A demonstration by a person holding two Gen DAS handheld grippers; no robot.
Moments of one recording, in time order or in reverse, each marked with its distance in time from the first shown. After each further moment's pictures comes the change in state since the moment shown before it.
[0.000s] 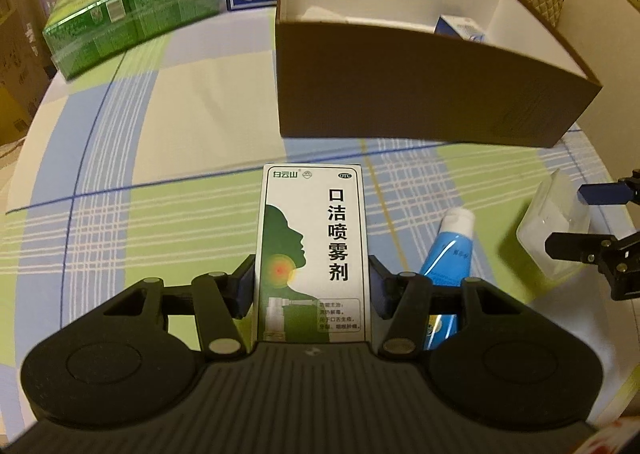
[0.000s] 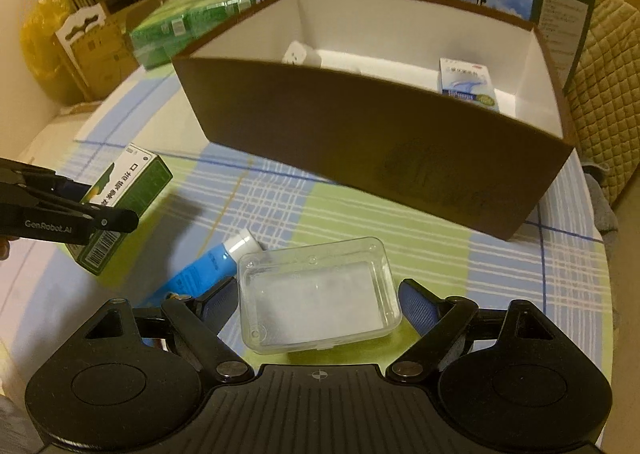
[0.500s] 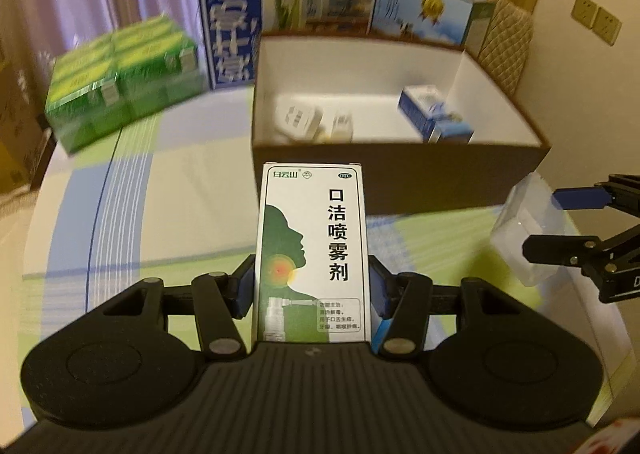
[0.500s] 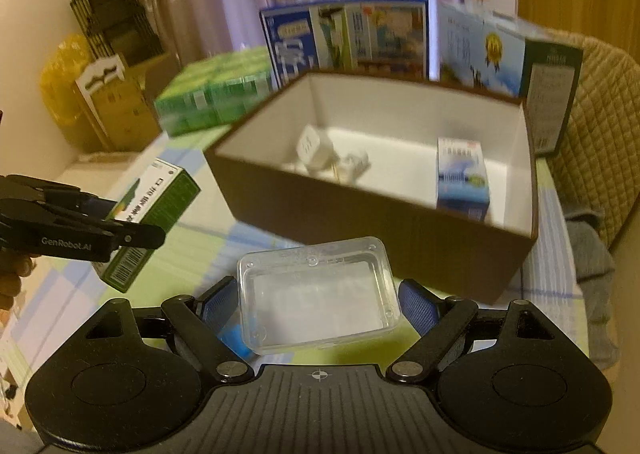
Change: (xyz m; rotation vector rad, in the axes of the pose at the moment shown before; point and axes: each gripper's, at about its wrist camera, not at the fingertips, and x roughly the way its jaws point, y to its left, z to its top) left arm -0.060 -0.015 0.044 0.048 -0.151 -0.048; right arm -0.055 0.006 0.033 0.004 -0.164 0.044
